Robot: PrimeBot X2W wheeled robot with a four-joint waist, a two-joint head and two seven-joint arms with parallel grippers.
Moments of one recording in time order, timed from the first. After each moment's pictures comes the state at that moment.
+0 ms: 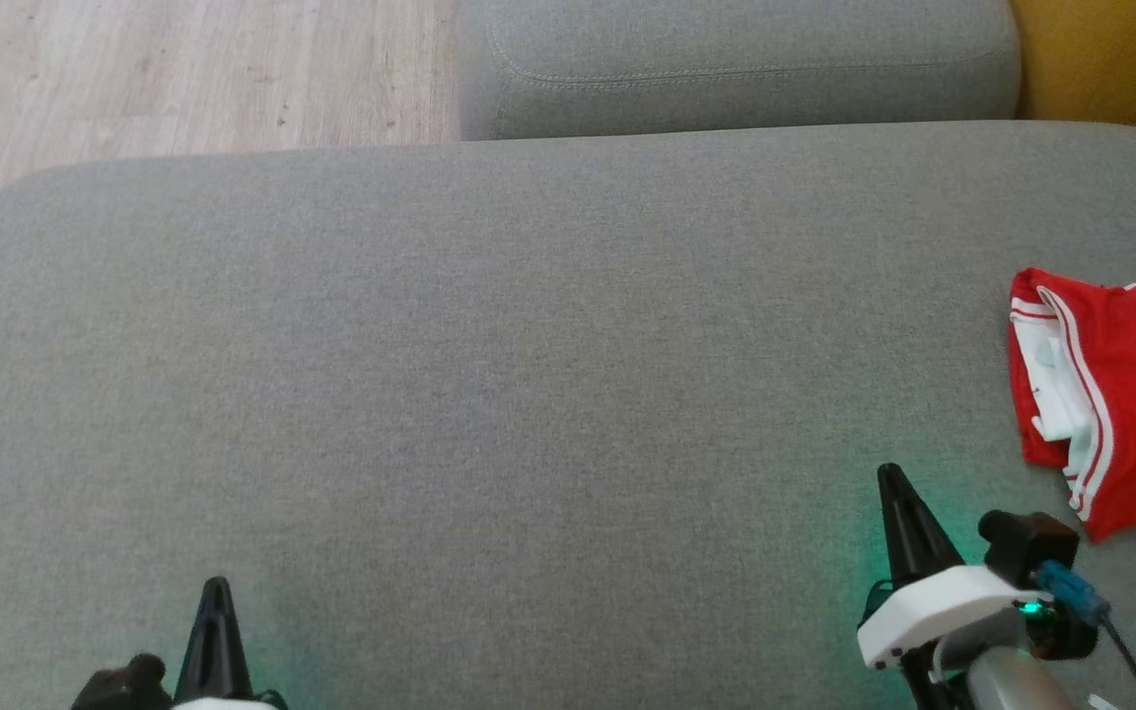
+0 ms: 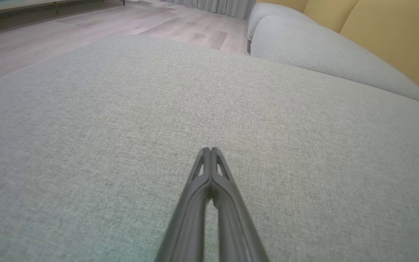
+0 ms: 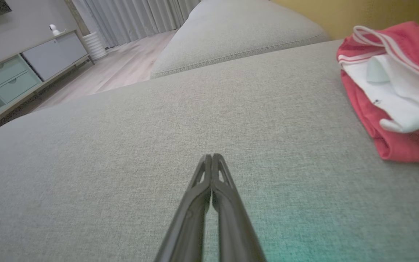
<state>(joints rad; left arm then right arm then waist) 0.05 0.04 0.06 0.48 -0.26 -0.06 -0.23 -0.11 -0.05 0.09 0.59 0.24 0.13 -0.23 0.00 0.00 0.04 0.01</state>
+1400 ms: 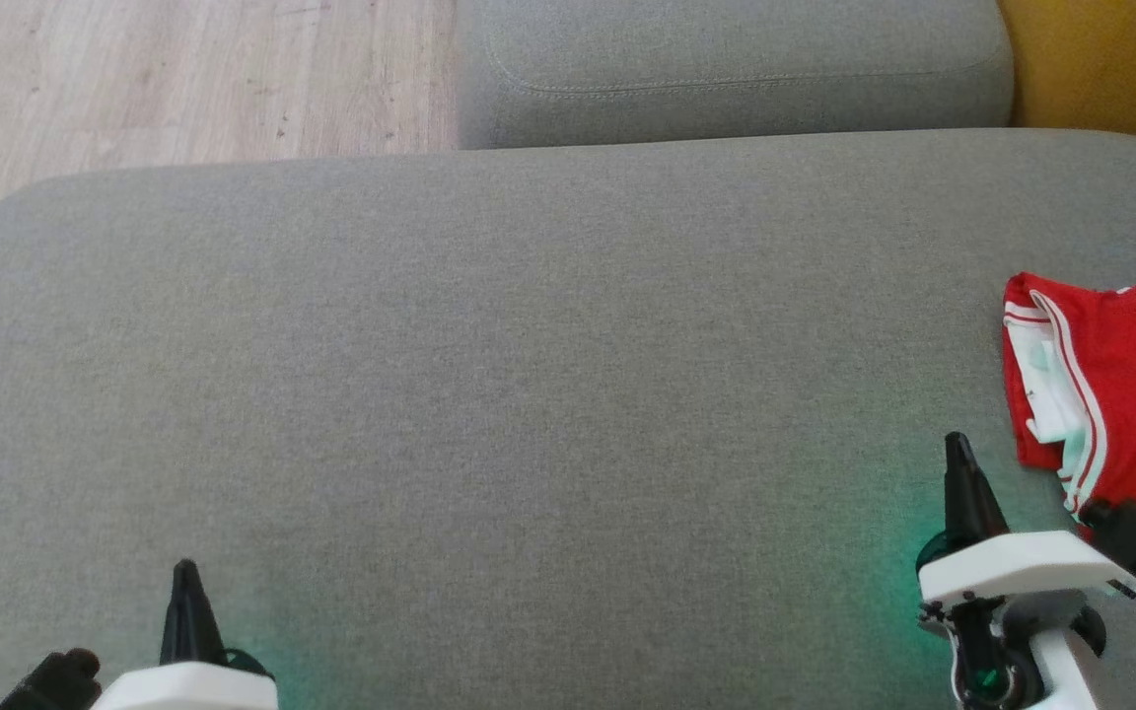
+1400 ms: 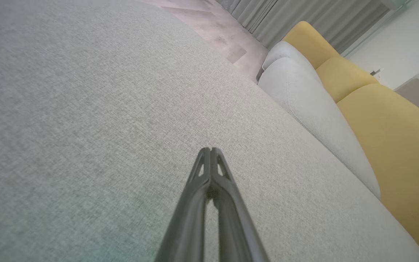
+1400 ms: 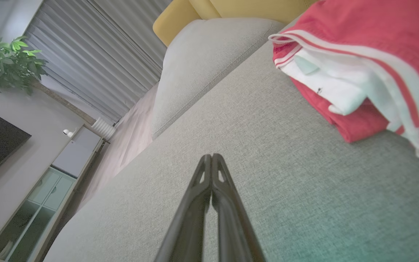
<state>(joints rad) 0.02 0.04 0.06 0.41 -0.73 -0.08 -0.11 -0.11 -0.05 0.01 0.48 0.72 0.13 -0.11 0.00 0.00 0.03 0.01</state>
